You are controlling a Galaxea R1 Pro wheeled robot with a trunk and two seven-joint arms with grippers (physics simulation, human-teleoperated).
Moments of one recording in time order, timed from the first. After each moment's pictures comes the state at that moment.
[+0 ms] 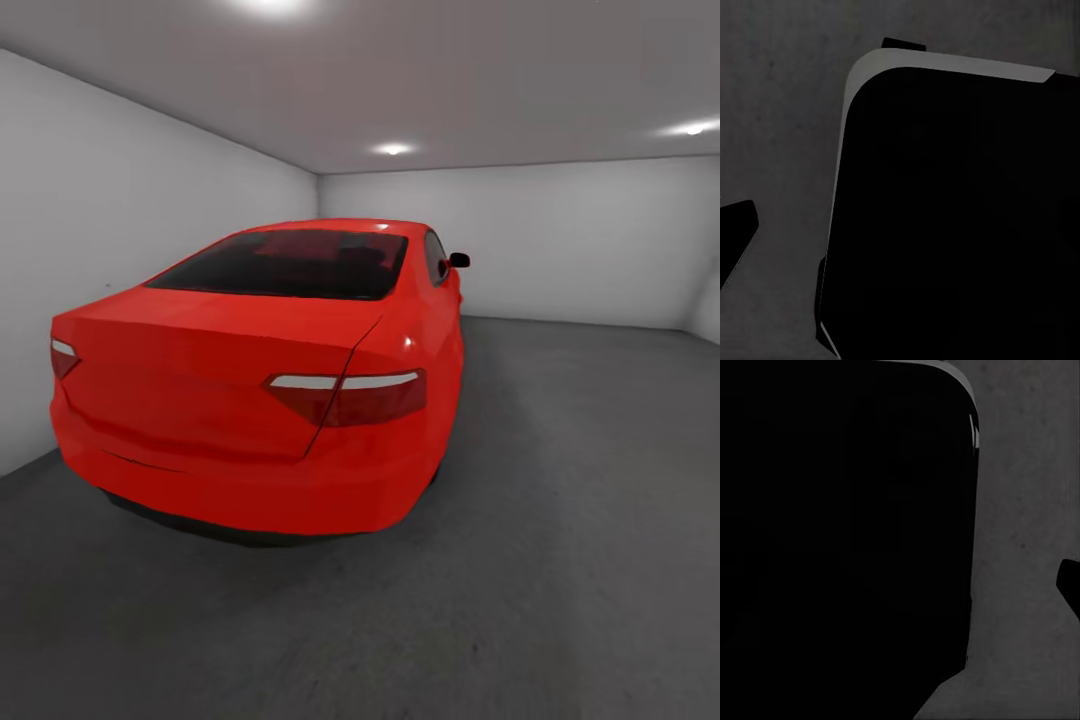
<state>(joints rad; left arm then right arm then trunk) 0.00 0.02 0.06 -0.07 0.13 -0.03 0.00 0.00 0.00 0.00 0.00 -0.01 -0.04 0.00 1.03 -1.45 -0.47</state>
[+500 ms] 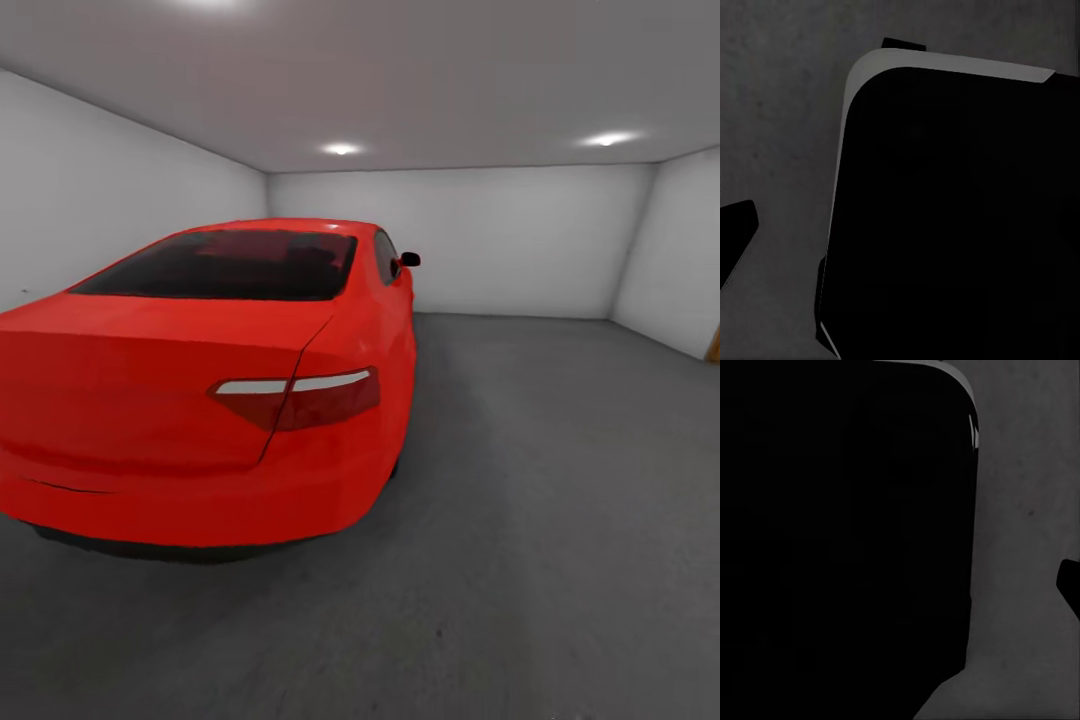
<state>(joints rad) 0.00 0.02 0.06 -0.07 0.13 -0.03 0.00 0.00 0.00 -0.01 0.00 -0.01 -0.04 0.00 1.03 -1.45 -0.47</state>
